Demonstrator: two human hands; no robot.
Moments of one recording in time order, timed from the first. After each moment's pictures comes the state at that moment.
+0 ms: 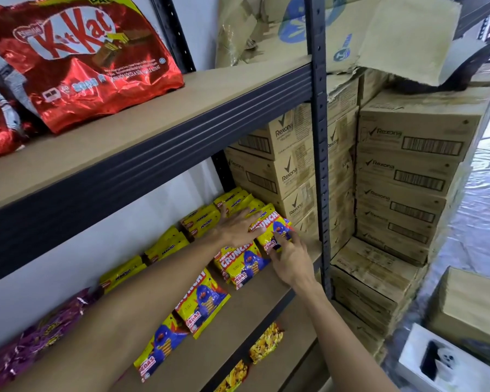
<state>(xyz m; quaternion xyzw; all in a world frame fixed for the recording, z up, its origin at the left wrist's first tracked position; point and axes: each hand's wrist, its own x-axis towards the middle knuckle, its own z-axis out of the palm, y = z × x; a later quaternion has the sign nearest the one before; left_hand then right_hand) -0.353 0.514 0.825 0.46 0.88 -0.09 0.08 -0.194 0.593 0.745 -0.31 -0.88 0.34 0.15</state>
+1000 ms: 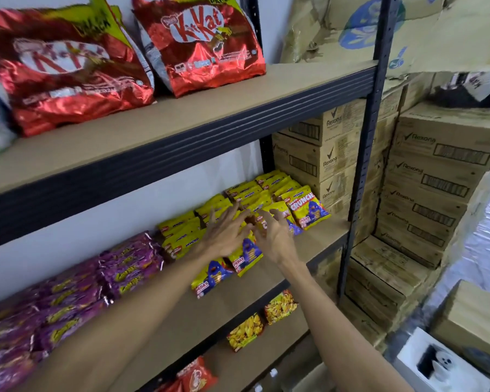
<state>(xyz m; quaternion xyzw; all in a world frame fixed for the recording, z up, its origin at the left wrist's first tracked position) -0.290 0.327 0.831 0.40 0.92 0.01 -0.04 -0.183 0.451 0.806 -0.17 -0.88 0.39 0.22</state>
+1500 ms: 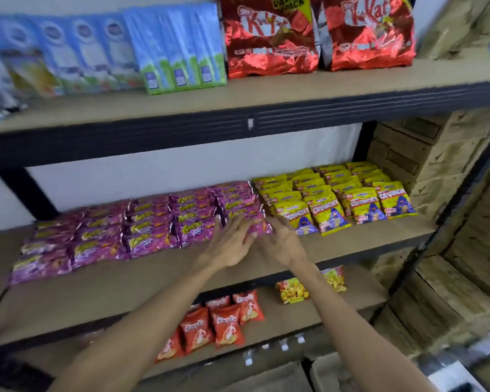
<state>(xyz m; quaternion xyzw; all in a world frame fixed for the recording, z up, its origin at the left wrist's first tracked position) -0.183 0.052 0.802 0.25 0.96 0.09 -0.01 -0.160 0.237 0.769 0.01 -0.94 0.34 0.08</state>
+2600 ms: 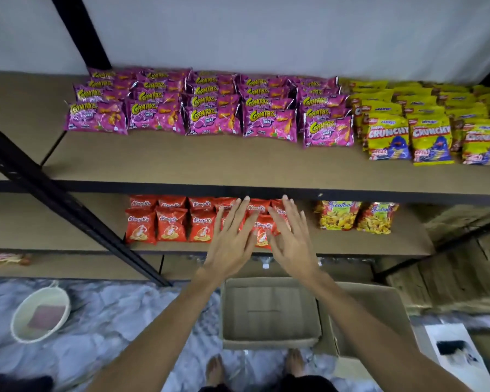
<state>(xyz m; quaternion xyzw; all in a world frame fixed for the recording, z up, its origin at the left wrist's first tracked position) -0.004 -0.078 0.619 0.16 0.96 0.16 -0.19 -0.019 0.109 0.621 0.22 -0.93 0.25 0.18</state>
